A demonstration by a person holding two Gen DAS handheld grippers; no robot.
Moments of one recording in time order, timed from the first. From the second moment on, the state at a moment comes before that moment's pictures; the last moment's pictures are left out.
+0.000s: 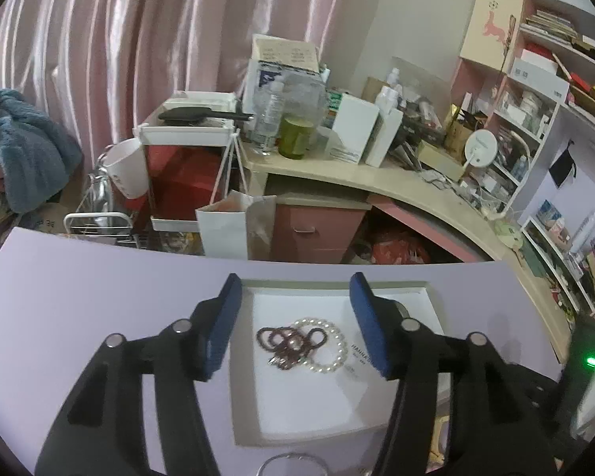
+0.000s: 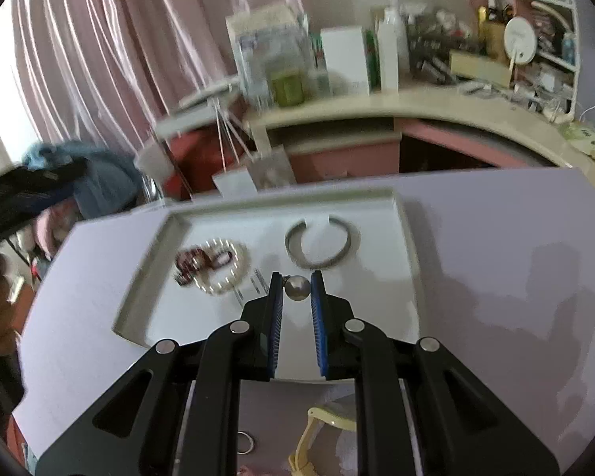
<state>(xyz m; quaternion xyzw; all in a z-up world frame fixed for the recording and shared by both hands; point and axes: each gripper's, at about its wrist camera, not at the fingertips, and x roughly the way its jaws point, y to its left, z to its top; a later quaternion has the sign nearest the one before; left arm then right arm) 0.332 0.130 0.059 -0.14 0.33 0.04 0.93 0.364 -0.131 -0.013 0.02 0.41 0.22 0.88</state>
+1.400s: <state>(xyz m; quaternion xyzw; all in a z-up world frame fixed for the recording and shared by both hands) 0.128 0.134 0.035 -0.17 0.33 0.13 0.92 0.234 -0.194 -0.034 0.01 0.41 0.20 0.89</state>
